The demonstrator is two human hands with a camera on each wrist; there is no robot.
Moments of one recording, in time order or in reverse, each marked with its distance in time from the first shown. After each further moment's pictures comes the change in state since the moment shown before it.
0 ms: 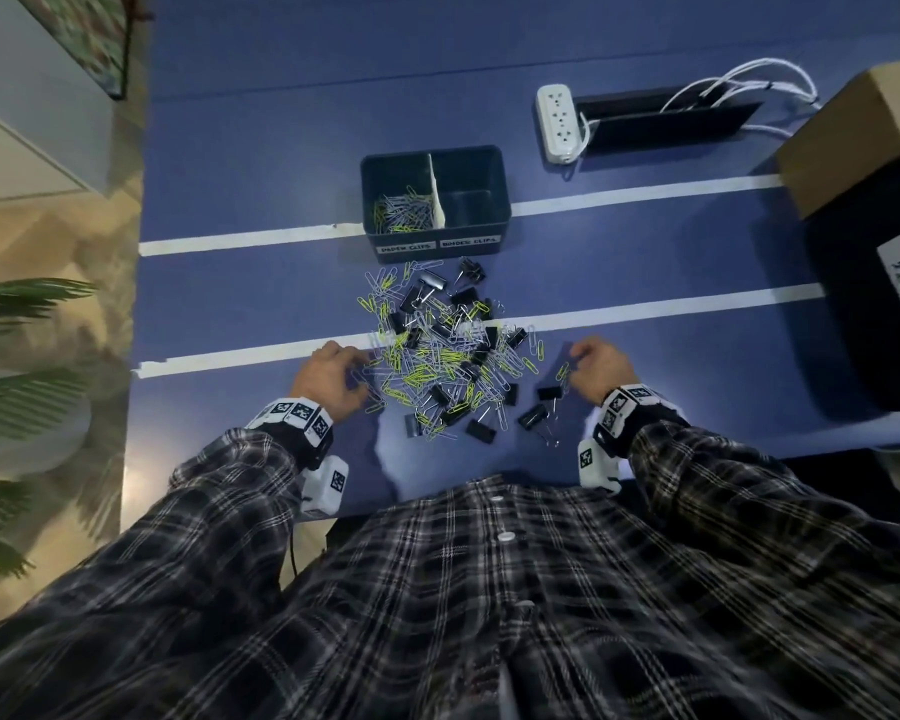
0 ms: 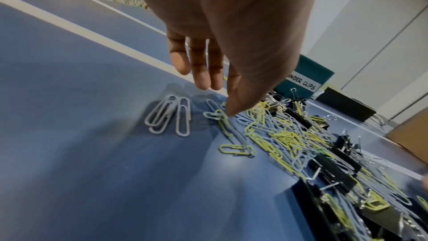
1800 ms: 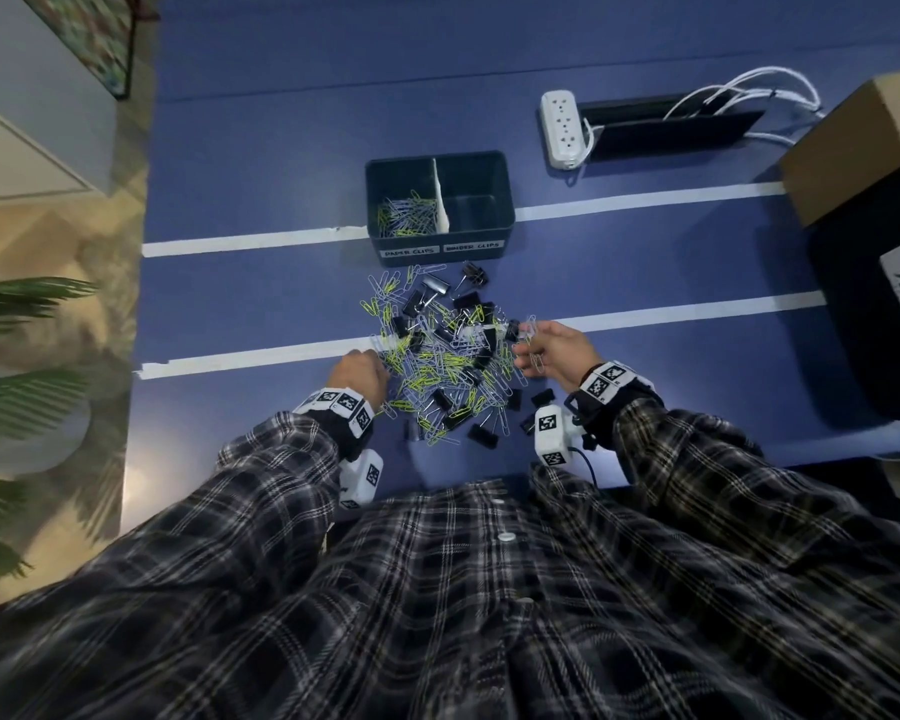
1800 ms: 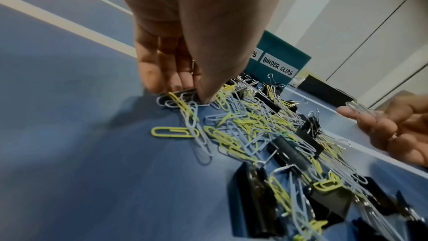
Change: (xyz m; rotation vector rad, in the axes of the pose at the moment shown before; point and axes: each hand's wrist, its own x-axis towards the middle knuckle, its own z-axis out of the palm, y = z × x) left_hand 0.019 0.050 0.004 0.051 -0.092 -0.262; right_hand -0.008 -0.071 0.002 0.912 -0.359 0.085
